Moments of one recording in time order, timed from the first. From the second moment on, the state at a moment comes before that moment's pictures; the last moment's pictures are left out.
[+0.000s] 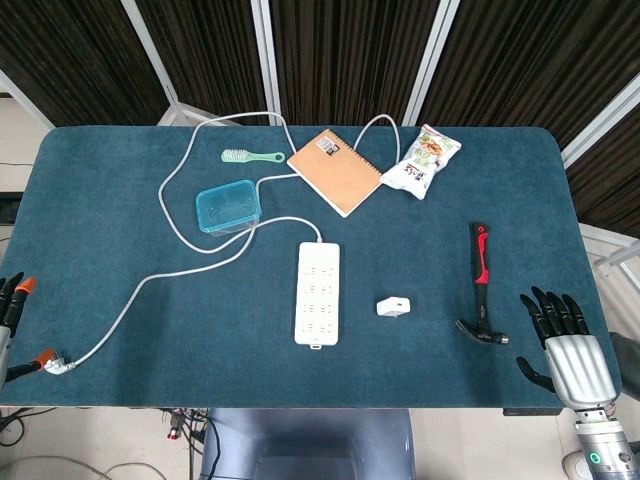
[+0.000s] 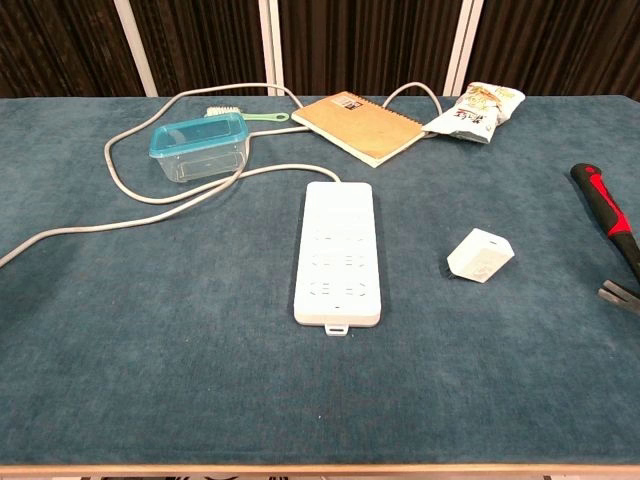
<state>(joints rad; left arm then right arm) -0.05 -1.11 -0.03 -1.57 1.51 1.55 0.09 0.10 -1.14 0.02 -1.63 -1.60 1.48 -0.10</state>
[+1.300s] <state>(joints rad) -0.03 -1.10 -0.04 -1.57 1.52 1.57 0.07 0.16 -1.10 0.03 -1.86 -1.56 1.37 -0.11</state>
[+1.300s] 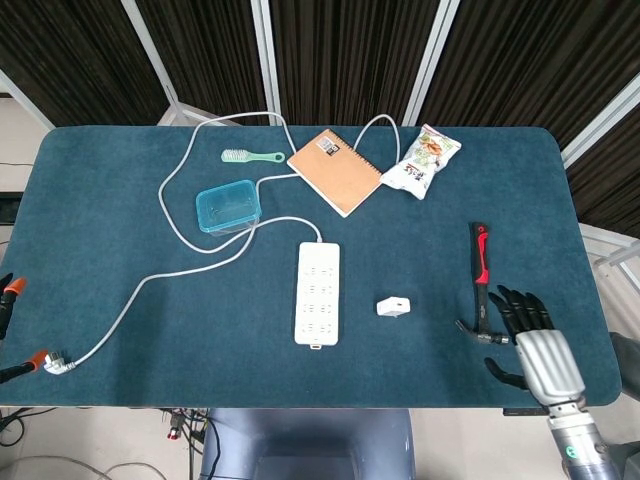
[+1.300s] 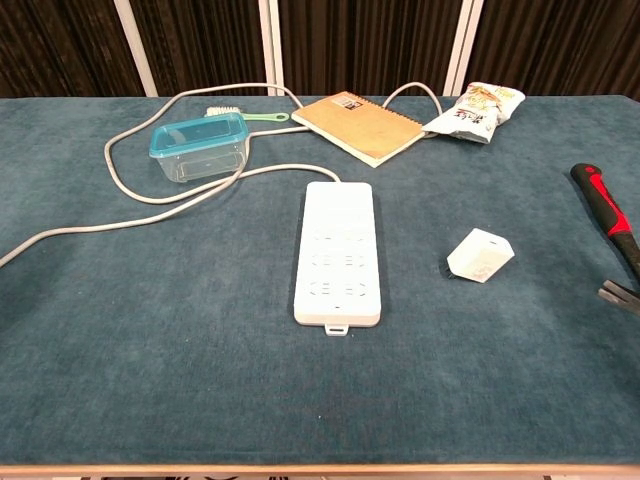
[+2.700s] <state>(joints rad) -0.06 -1.09 -0.04 -1.59 1.49 1.50 0.04 0.59 -1.57 0.25 -1.77 -0.74 1.16 -0.55</state>
